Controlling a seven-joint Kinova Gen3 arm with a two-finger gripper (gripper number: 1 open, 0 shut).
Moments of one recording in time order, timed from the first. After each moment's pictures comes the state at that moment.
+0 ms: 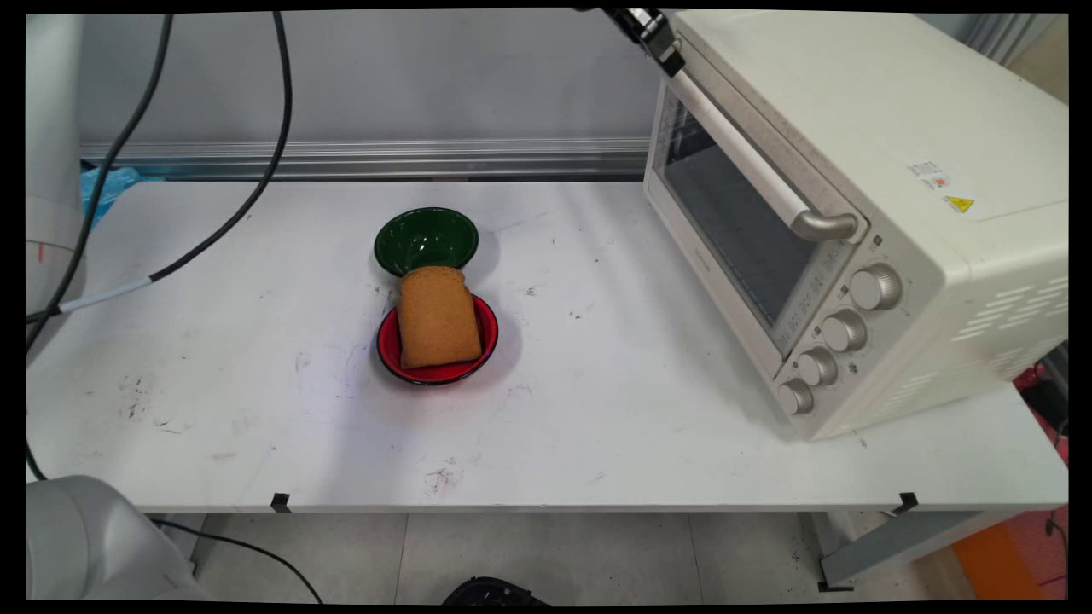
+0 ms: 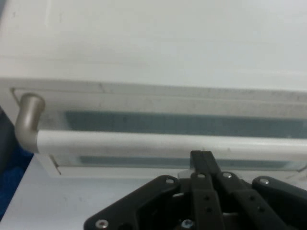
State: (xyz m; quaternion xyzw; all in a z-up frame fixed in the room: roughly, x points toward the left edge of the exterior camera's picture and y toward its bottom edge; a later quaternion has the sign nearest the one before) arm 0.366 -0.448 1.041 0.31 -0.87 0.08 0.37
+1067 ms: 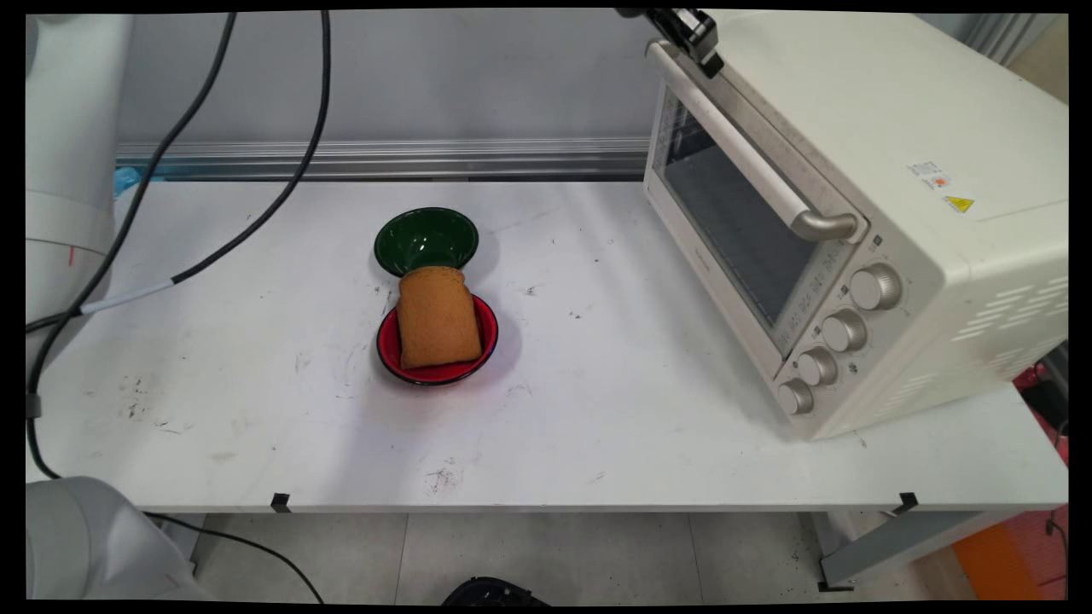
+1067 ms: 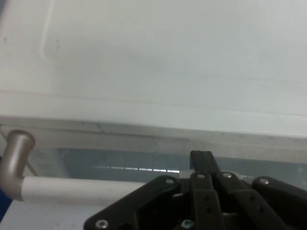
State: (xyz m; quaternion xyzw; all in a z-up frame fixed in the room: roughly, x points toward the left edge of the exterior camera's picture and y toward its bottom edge) arm 0.329 -0.474 1.027 0.33 -0.86 0.08 0.38
